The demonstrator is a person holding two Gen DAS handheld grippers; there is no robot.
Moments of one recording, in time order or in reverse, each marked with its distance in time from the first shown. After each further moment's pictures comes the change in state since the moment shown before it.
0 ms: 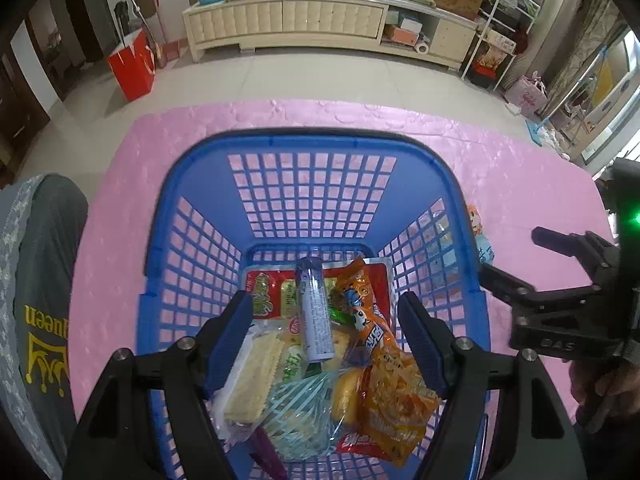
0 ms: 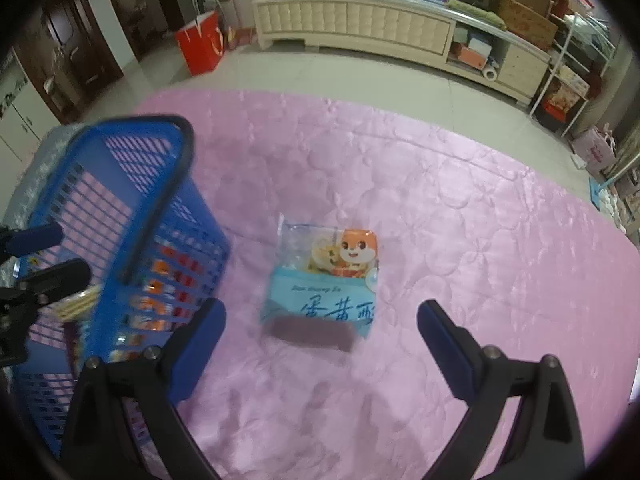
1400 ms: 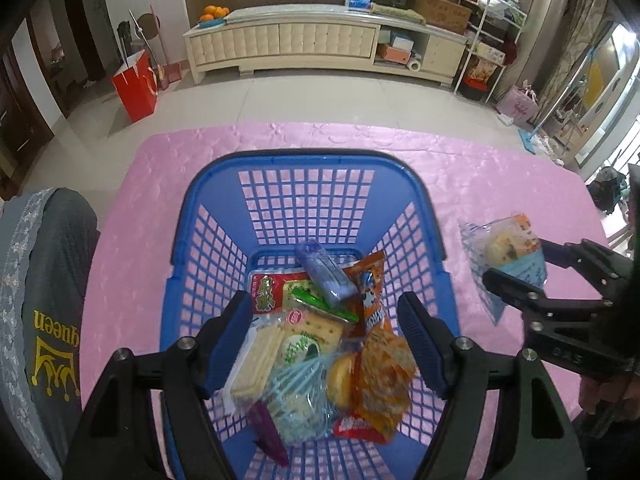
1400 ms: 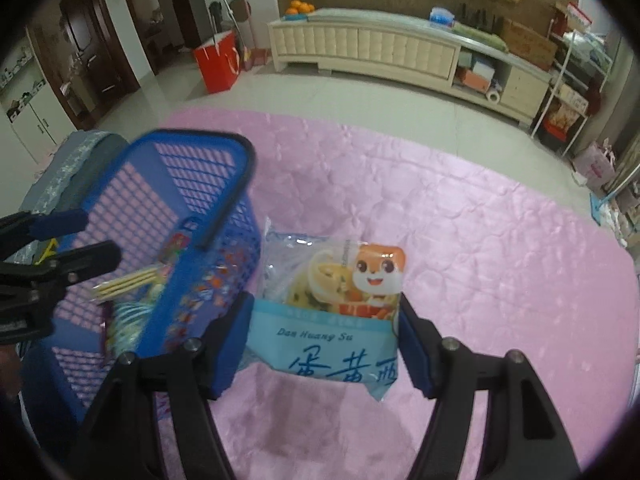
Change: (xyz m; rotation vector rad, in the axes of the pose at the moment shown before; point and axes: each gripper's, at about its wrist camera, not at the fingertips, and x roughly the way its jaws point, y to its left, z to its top) left arm -0.046 -0.006 -0.018 0.031 -0.095 0.007; right arm -0.083 0.022 -0.029 -0.015 -0.129 0.025
